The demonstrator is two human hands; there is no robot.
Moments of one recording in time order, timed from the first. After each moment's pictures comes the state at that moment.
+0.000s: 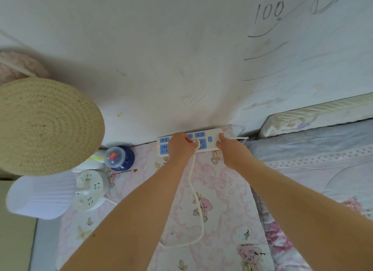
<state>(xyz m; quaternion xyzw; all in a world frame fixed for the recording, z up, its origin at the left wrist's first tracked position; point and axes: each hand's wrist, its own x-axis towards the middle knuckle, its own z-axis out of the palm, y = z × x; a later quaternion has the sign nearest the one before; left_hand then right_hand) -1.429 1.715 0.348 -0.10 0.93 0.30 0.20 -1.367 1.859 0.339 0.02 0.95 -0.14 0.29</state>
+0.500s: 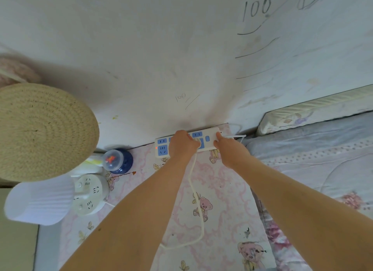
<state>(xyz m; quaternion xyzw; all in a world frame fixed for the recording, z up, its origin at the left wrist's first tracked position) -1.433 1.732 0.348 -0.08 0.94 0.23 0.21 -1.365 1.859 0.333 0.03 0.95 -0.15 0.28</state>
